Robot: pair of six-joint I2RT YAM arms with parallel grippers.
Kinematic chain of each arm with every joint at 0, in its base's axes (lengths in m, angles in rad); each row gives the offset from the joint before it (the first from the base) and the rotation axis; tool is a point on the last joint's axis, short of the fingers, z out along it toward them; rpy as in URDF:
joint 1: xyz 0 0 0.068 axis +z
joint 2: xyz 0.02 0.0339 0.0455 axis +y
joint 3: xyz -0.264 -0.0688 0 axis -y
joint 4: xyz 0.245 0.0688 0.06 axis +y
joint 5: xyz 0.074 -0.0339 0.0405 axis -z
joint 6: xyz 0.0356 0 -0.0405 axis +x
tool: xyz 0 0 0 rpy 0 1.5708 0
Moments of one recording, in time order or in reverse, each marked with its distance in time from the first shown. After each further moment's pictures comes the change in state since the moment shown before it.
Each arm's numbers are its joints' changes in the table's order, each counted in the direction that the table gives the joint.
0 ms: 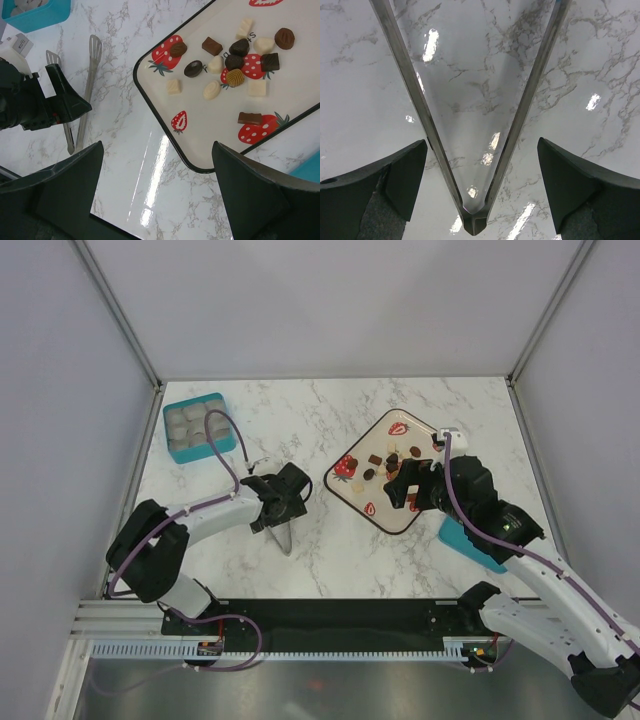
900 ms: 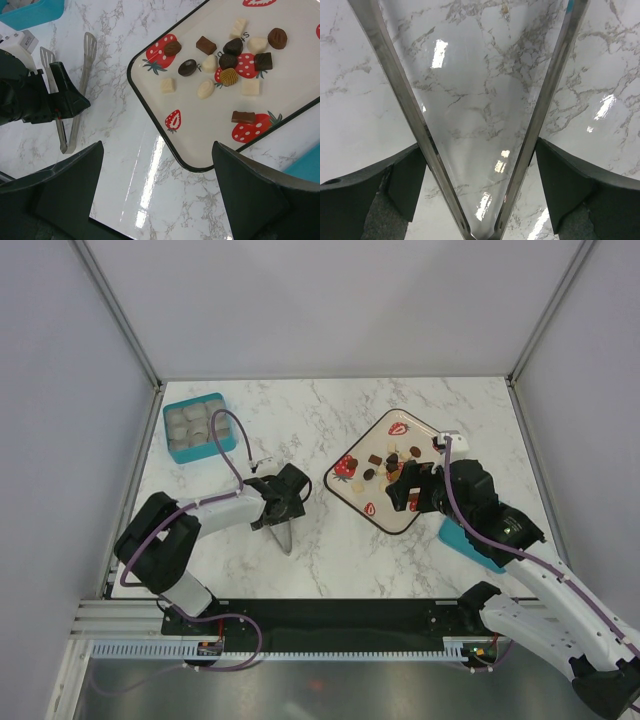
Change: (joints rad) left arm 0.032 0.069 -0.040 -0.121 -0.016 0.101; right arm 0.000 -0.026 -0.027 -0.006 0.017 -0.025
